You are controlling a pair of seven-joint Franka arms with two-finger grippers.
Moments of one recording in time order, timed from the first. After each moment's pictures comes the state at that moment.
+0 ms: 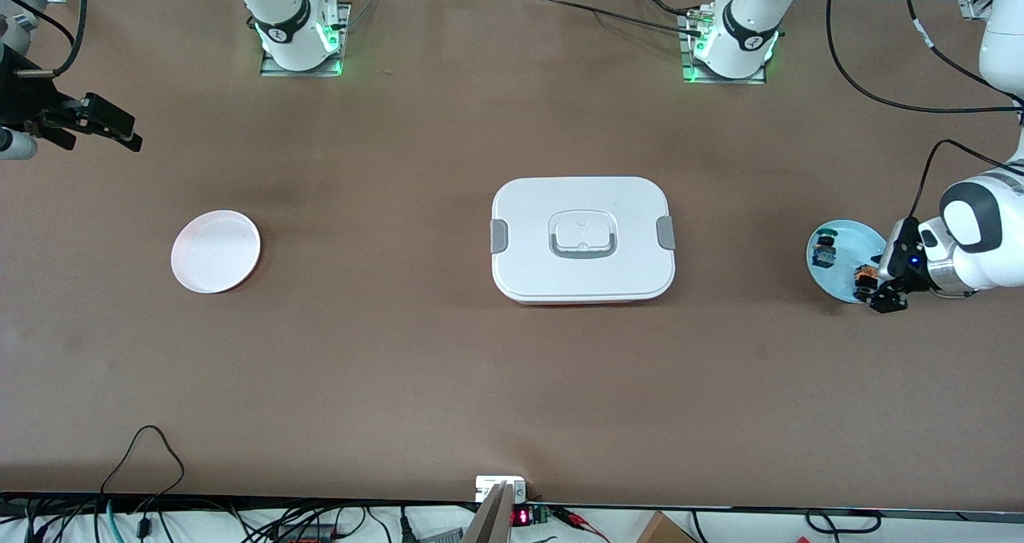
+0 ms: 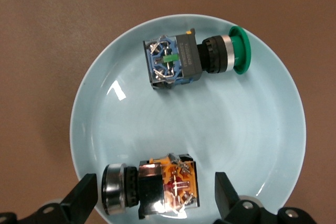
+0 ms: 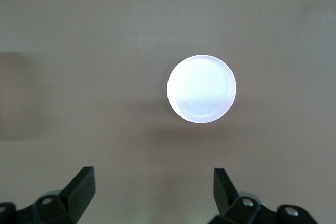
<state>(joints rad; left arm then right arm) 0.53 0.66 -0.16 -1.75 0.01 2.23 2.40 0.17 -0.10 -0.20 -1.74 0.00 1.62 0.00</state>
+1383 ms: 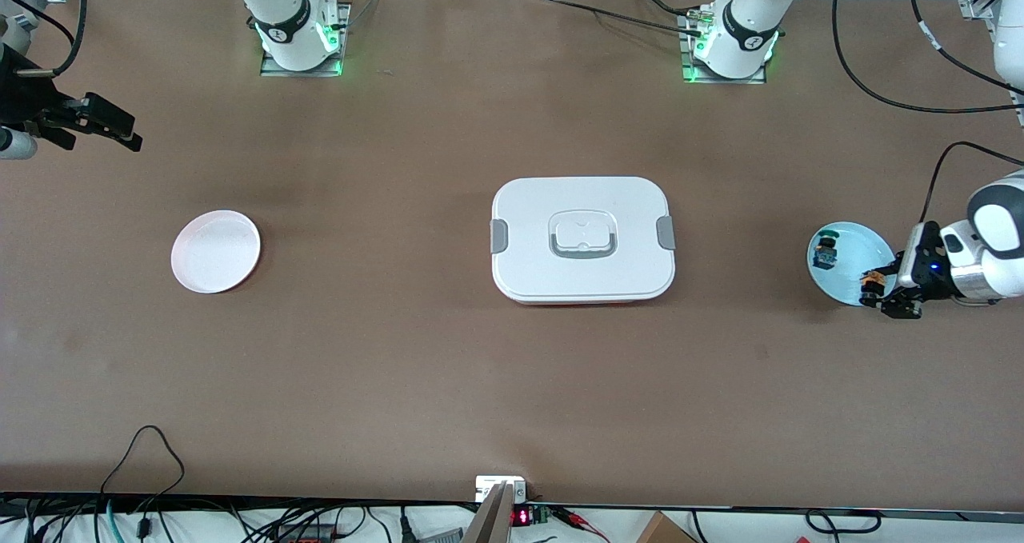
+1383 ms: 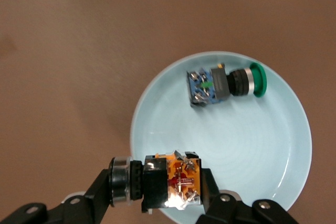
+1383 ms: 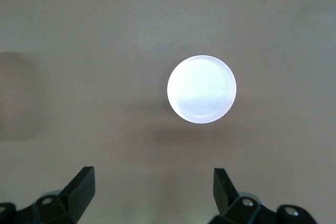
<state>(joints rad) 0.53 0.66 -0.19 -1.58 -0.10 2.02 2.43 0.17 -0.10 -0.20 -1.74 0.00 1.62 0.00</state>
